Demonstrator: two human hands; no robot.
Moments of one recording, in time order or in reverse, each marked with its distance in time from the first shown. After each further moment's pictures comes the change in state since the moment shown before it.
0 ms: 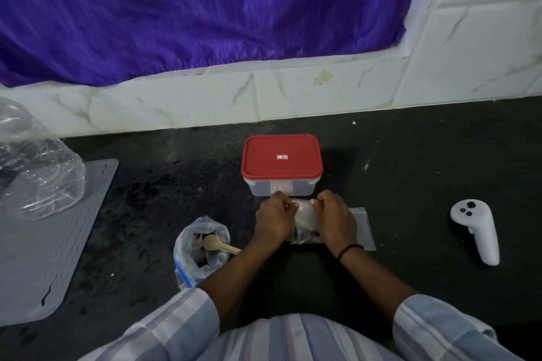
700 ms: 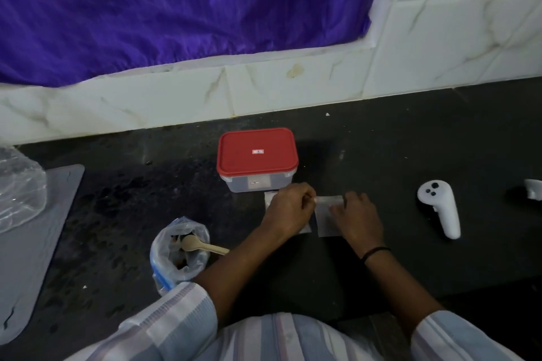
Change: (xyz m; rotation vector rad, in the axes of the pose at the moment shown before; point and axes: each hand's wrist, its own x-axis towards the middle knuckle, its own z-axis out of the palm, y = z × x) left_hand -0.013 0.047 0.021 0.021 -0.162 0.540; right_hand -0.014 0.054 -0.062 -0.241 -0.011 0.195
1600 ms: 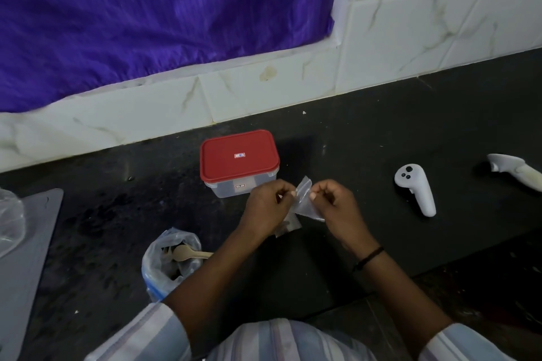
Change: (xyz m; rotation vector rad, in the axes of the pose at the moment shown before) left_hand -0.014 0.023 -0.034 -0.128 -0.040 -0.049; right_hand -0.046 -0.032 -0.046 0.824 -0.060 -0.080
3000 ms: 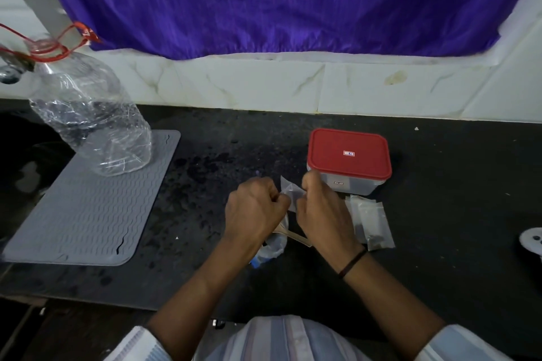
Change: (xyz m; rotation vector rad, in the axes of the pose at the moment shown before) left_hand -0.107 -0.053 -0.149 0.399 0.474 -0.379; right_hand -0.035 -0.092 0.186 -0.670 -0.248 -0.503
